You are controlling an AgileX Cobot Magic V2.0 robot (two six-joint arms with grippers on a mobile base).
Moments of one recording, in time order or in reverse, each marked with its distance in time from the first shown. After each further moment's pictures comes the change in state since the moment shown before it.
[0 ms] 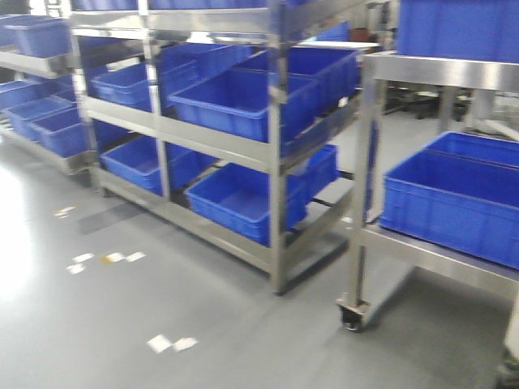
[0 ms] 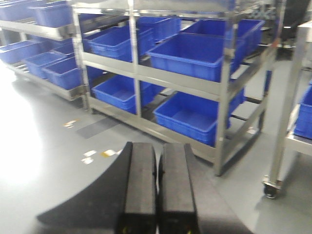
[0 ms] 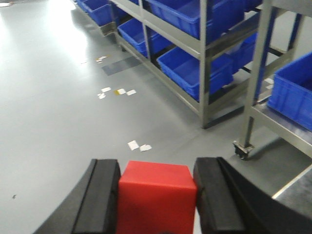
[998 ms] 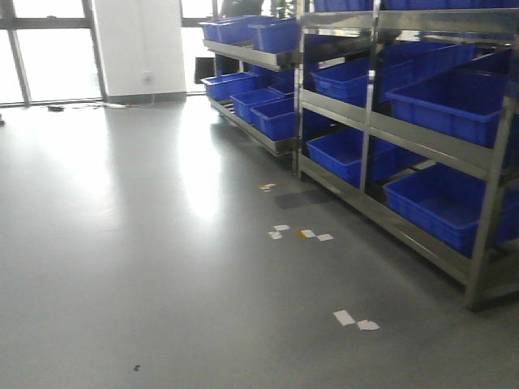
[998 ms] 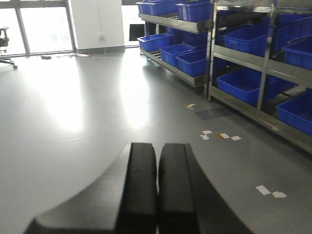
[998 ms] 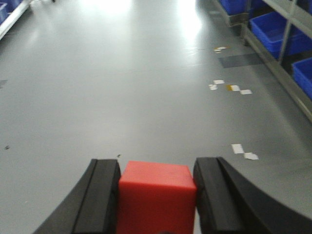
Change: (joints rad) left arm 0.000 0.000 0.000 0.000 0.000 0.000; right arm 0.000 0.000 0.000 0.000 0.001 0.000
